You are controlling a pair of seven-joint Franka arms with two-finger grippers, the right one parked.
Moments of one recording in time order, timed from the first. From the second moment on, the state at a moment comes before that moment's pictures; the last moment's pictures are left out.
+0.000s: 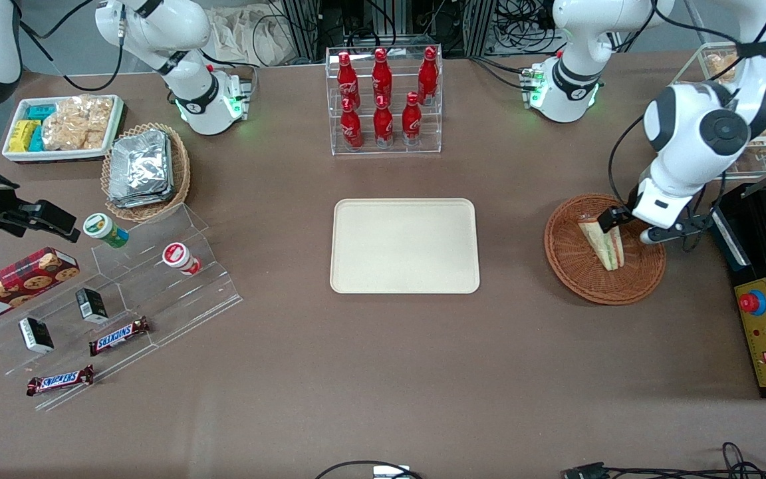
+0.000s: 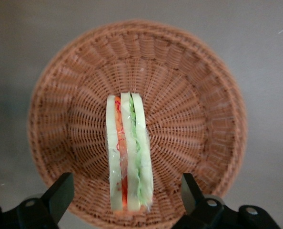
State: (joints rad) arm -0.01 -0.06 0.01 -2.51 0.06 2.46 -0.29
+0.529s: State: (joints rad) arm -0.01 0.06 0.02 -2.54 0.06 2.56 -0.29
